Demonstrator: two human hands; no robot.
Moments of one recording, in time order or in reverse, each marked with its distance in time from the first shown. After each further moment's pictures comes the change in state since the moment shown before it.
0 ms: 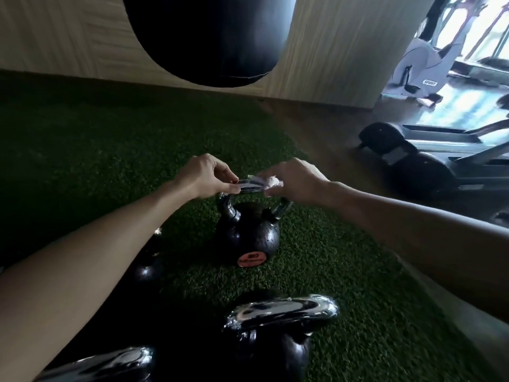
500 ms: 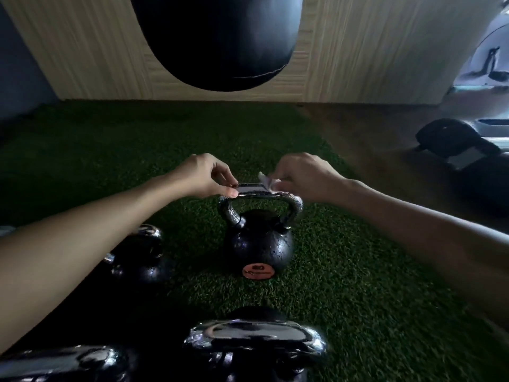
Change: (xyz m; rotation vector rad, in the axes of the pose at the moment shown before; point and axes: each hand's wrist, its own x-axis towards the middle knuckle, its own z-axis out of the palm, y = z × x) left_hand 0.001 0.029 -0.003 0.227 -0.027 -0.149; right_hand 0.017 0.052 0.007 0.097 0.110 -0.220
